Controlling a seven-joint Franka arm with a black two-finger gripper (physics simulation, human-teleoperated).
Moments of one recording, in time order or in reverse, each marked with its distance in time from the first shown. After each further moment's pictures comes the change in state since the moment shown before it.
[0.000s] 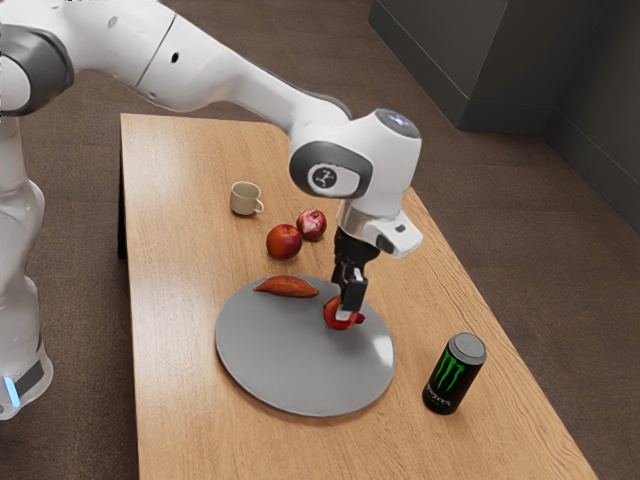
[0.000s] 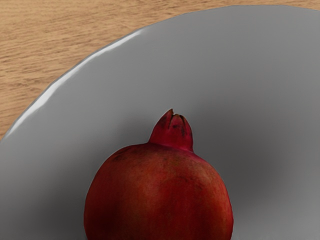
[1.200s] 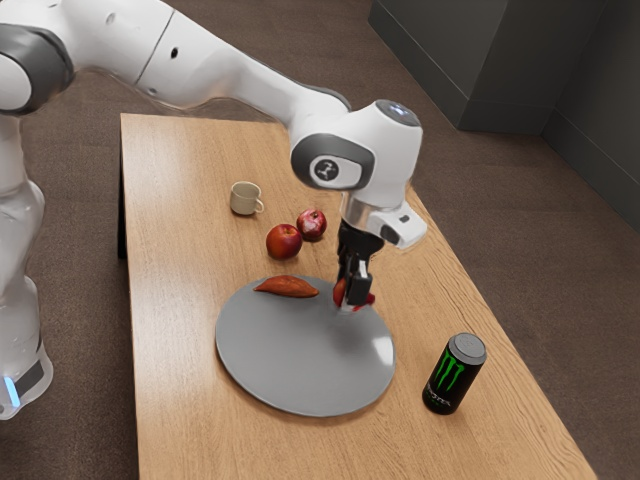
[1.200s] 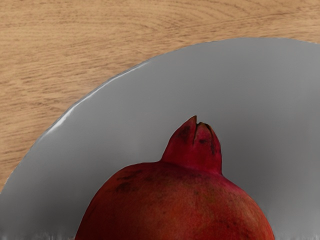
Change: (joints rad) arm 0.001 -0.017 0.012 0.027 -0.003 0.009 -0.010
